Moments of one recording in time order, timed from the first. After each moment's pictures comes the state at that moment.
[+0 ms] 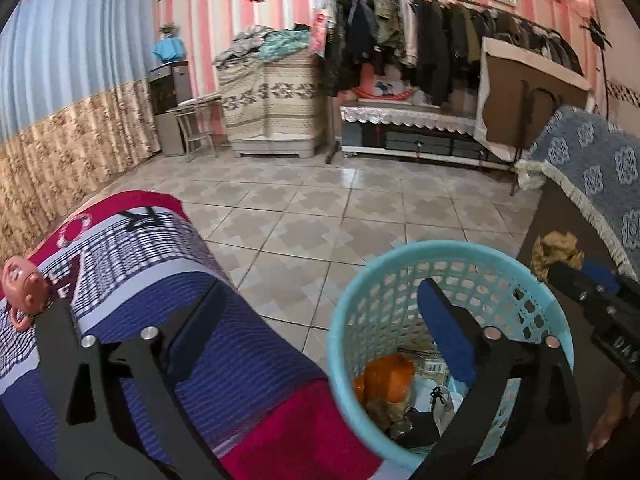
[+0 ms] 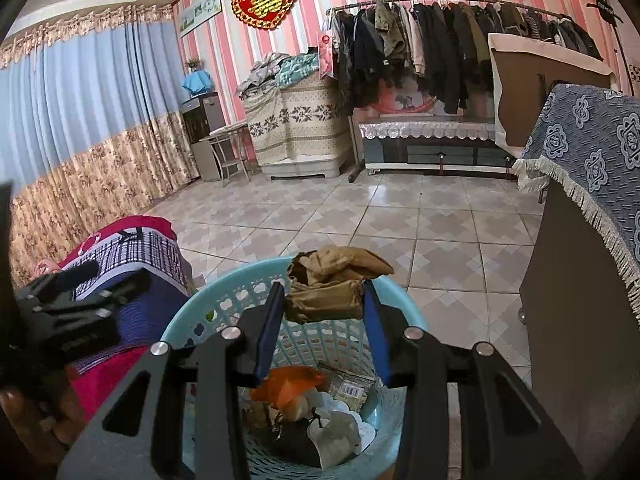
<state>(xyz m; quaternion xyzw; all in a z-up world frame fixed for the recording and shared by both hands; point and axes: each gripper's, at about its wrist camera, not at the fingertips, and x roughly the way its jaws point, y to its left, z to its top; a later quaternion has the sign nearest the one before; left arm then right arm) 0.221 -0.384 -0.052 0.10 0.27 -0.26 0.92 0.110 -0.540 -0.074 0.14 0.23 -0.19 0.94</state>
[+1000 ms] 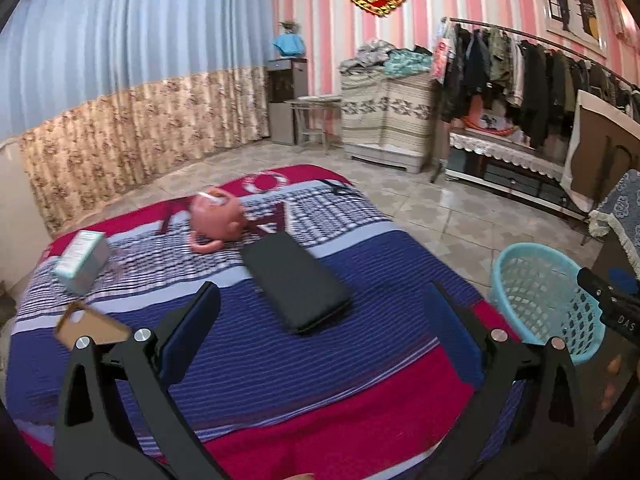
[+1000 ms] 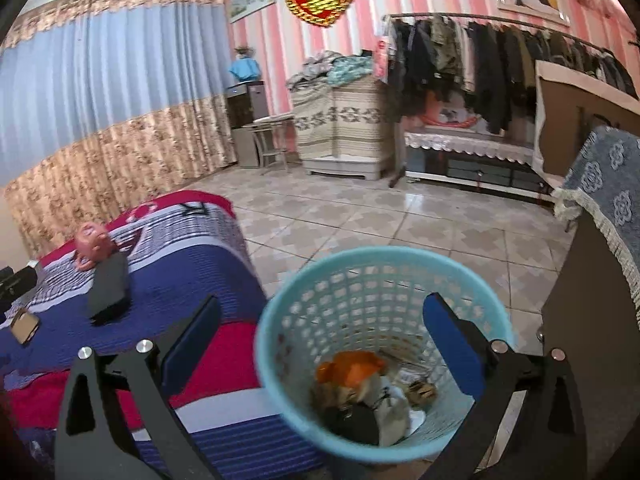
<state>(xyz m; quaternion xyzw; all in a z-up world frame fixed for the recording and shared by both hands) 0.155 -0.158 -0.006 0.04 0.26 -0.08 0.96 0.108 -0.431 -0.049 0.09 0.23 -0.12 0.96</state>
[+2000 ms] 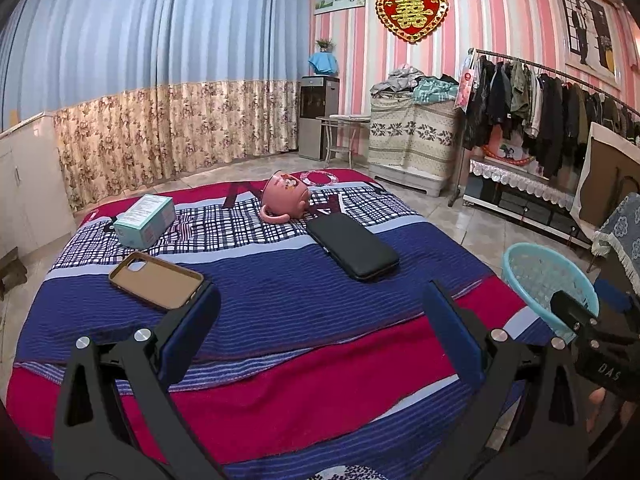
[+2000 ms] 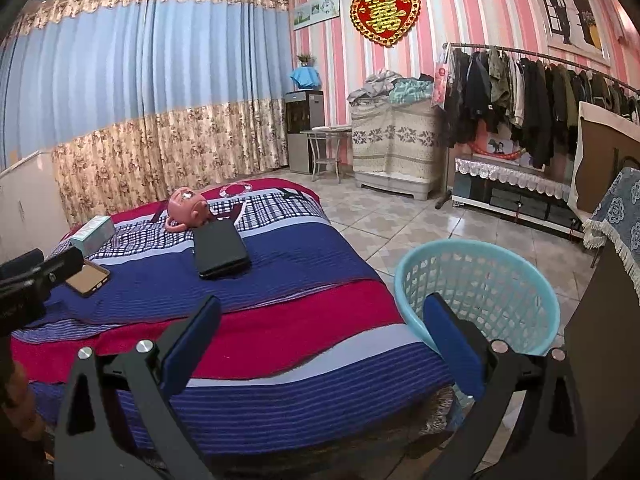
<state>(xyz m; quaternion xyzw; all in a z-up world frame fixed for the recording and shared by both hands) 0.071 -0.083 -0.019 0.00 0.23 -0.05 0.97 0.043 -0.300 -0.041 0.04 0.21 -0.05 0.98</state>
